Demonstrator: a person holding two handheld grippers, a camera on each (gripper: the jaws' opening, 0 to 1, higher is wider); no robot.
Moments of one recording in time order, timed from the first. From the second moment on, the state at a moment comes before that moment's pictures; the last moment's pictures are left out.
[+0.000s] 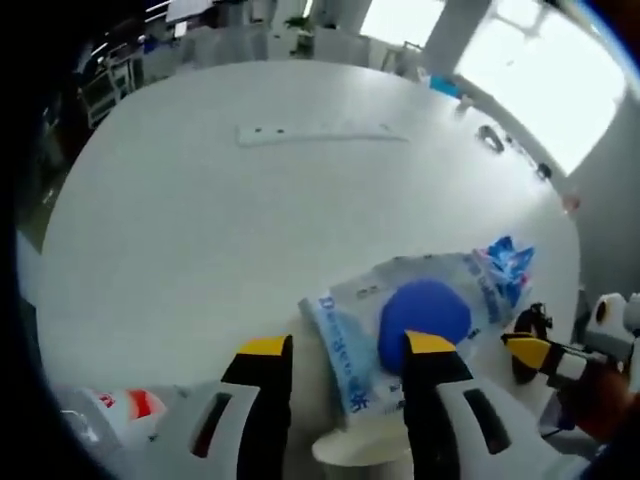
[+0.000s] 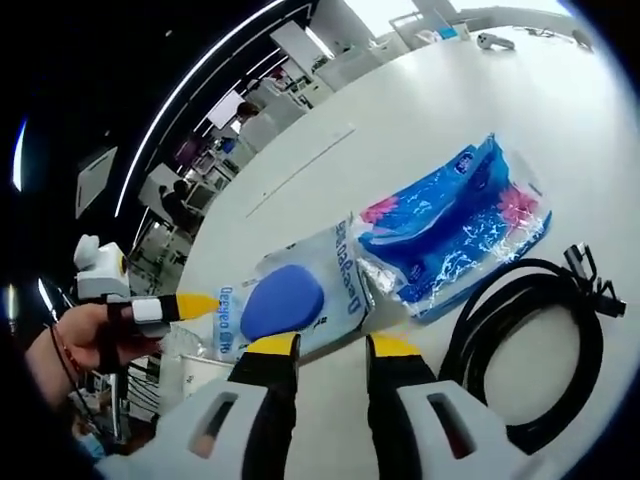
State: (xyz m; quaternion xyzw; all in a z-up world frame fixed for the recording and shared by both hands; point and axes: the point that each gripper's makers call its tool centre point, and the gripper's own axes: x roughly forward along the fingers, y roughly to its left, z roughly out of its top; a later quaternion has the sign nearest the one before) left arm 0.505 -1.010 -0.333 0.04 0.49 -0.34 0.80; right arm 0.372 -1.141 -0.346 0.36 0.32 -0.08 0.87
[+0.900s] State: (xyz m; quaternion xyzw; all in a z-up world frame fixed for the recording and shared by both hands) left arm 0.481 -1.027 -0.284 -0.03 0.45 -0.39 0.80; right arm 0.383 -1.124 -0.312 0.32 0.30 0.01 0.90
